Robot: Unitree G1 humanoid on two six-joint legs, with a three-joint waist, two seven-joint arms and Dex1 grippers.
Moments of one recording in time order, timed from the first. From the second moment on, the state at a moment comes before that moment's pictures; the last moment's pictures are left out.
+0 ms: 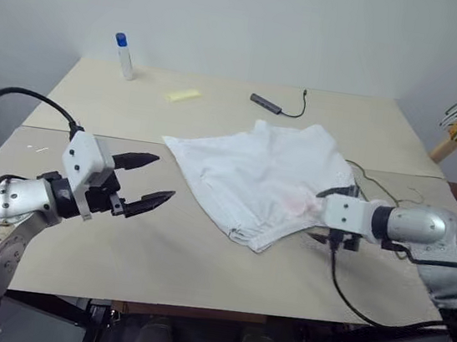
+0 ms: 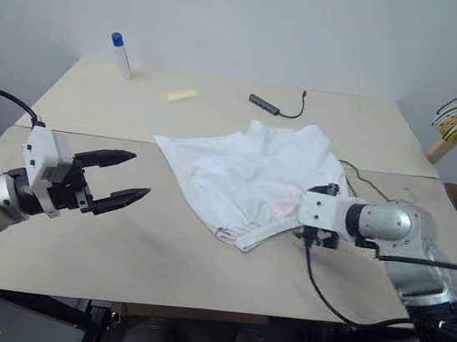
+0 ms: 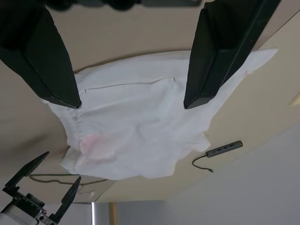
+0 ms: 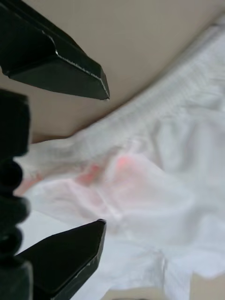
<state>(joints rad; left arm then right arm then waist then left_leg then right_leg) -0.01 0.79 0.27 -0.53 -0.60 0.48 -0.85 -0.31 -0.85 0.16 -0.40 -0.10 0.47 1.02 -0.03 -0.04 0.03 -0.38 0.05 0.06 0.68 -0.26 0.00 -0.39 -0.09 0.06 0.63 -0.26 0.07</state>
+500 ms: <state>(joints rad) -0.01 0.79 0.26 -0.53 -0.59 0.46 -0.87 -0.59 -0.60 0.68 -0.62 -0.02 1.35 0.84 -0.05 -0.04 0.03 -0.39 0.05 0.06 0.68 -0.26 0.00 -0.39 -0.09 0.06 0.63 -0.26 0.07</state>
